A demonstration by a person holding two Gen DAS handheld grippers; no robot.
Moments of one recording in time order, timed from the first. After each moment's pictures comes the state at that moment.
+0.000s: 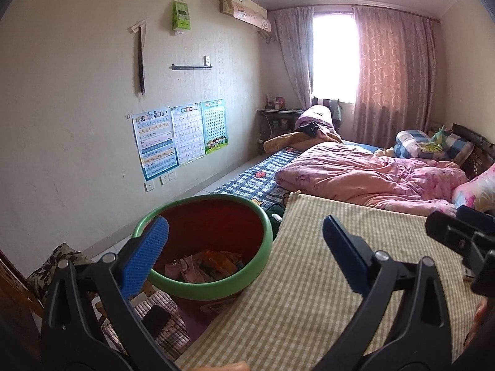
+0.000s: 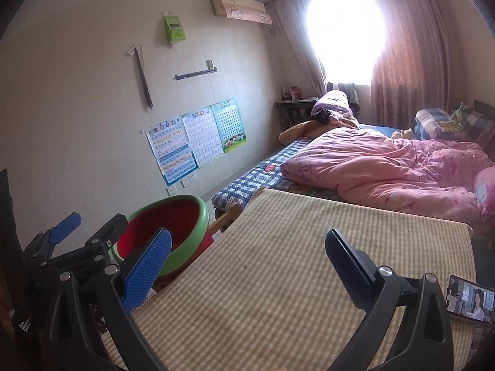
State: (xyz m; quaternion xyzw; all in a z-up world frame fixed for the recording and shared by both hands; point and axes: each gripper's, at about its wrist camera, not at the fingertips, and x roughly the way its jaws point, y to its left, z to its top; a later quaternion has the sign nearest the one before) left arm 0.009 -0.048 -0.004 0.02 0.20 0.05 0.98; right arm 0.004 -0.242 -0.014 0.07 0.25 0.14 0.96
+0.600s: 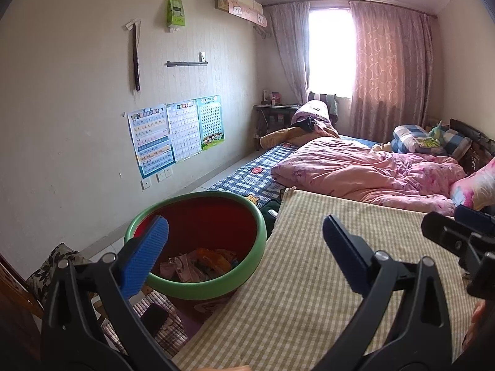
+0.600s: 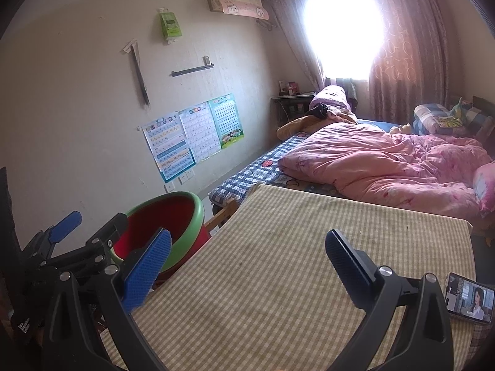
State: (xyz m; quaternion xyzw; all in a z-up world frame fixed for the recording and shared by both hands) left arm 0.016 -0.052 -0.006 0.02 0.21 0.04 0.98; right arm 0.010 -0.247 -0.017 0.08 0.26 0.13 0.95
